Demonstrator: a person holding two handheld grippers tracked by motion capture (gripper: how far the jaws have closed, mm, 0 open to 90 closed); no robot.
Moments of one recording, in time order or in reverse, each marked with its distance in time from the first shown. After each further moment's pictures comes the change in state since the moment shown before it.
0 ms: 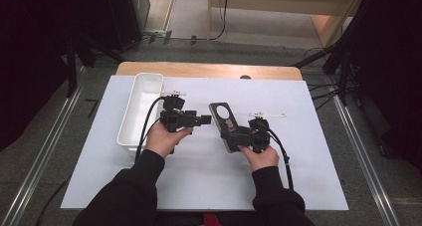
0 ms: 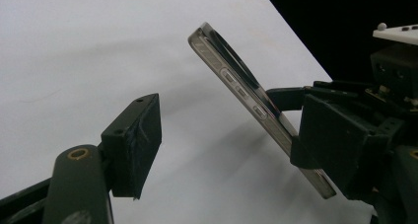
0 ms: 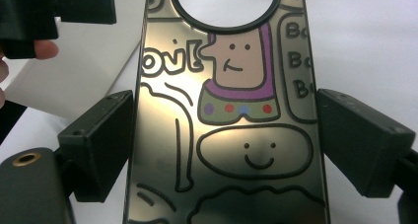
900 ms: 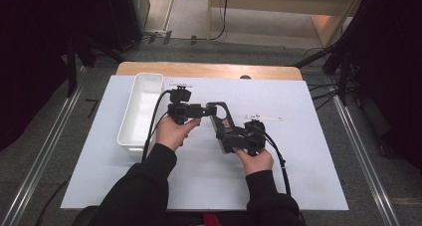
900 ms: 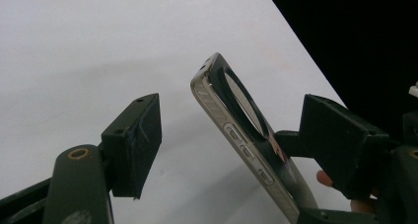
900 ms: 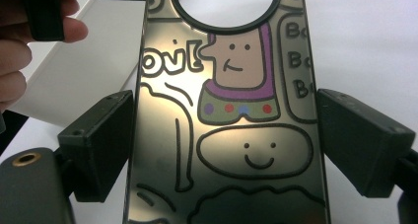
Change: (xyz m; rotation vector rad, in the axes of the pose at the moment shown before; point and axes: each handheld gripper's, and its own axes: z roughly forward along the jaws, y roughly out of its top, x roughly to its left) left arm -0.007 0.021 0.018 -0.023 0.061 -0.054; right arm 0.016 -0.007 0.004 -0.055 -0.023 0.011
